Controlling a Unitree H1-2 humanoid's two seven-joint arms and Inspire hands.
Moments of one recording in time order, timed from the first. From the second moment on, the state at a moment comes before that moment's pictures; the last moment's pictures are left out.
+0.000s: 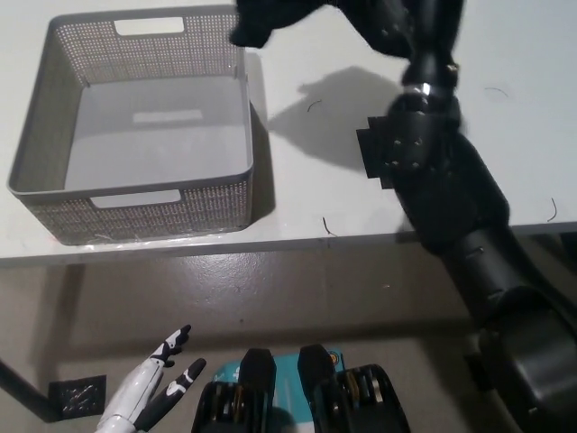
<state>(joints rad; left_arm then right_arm) -0.05 0.28 -0.17 0.34 0.41 -0.30 0.03 -1.11 0.00 0.18 0.83 -0.54 -0.34 -0.75</state>
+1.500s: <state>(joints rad) -0.09 0.24 -0.27 0.33 0.44 -0.29 -0.03 -1.21 0.24 0.32 1.26 -0.49 -0.23 -0.24</state>
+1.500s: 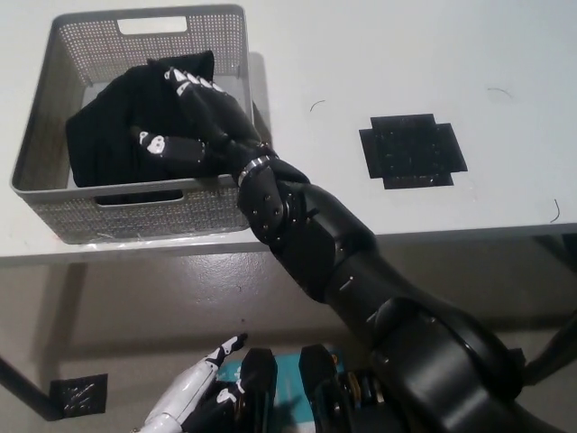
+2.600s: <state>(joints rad) -0.08 0.25 -0.25 0.34 0.44 -0.29 -0.03 -0.66 -0.09 0.35 0.27 -0.52 -0.08 -0.14</state>
